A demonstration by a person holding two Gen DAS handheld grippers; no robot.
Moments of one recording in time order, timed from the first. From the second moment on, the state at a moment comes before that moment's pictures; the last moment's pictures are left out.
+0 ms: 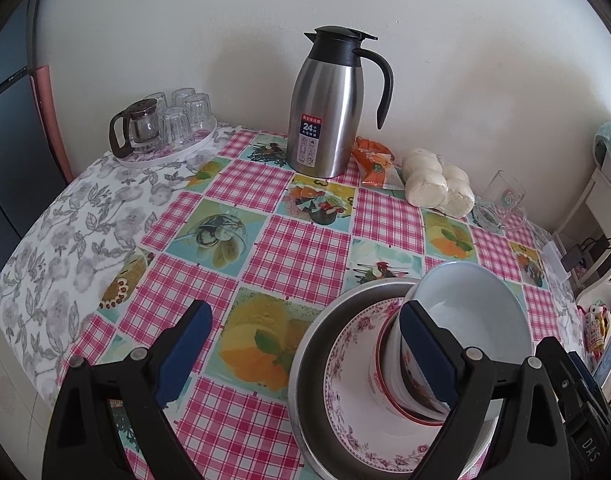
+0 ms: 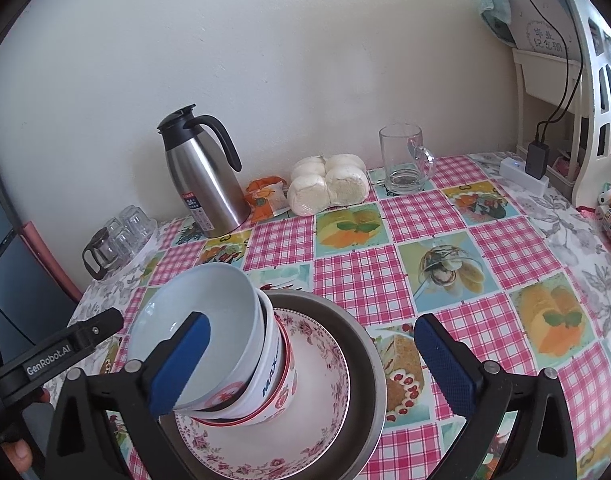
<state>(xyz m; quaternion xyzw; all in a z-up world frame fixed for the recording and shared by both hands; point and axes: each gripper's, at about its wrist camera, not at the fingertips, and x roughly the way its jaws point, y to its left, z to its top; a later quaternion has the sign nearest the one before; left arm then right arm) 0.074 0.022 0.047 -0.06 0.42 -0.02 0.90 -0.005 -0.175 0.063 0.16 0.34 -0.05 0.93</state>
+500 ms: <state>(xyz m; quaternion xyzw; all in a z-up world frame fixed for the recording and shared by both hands) 0.045 0.014 0.058 -0.02 0.39 0.03 0.92 -0.026 -0.172 0.073 0.15 0.32 -0.05 0.93</state>
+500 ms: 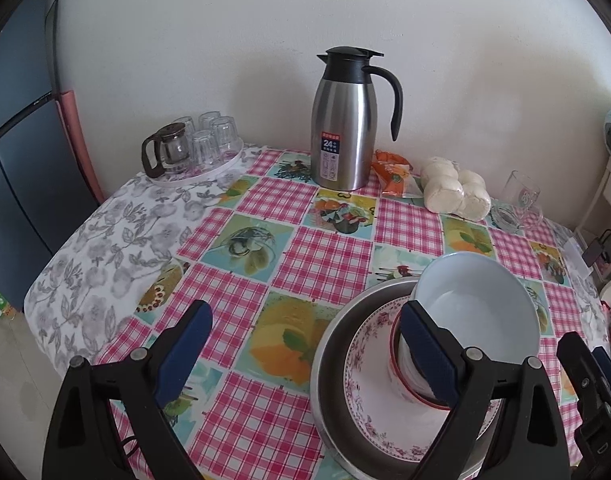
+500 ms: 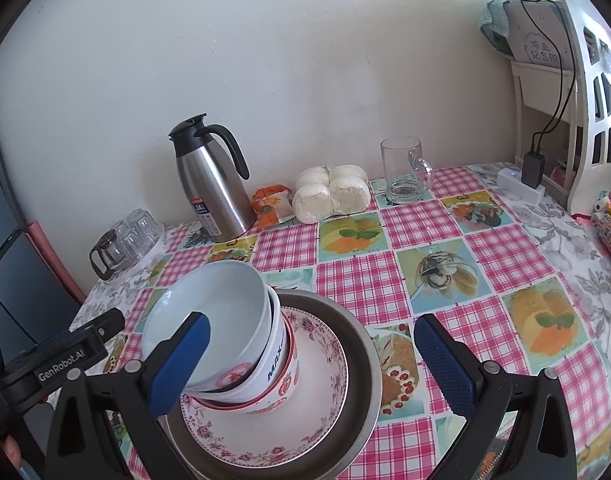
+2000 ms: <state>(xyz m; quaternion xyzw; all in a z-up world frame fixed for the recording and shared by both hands) 0.000 0.018 0.001 0.05 0.51 0.01 0.86 -0.061 -0.144 0.028 0.08 0.46 -0.06 0.88</state>
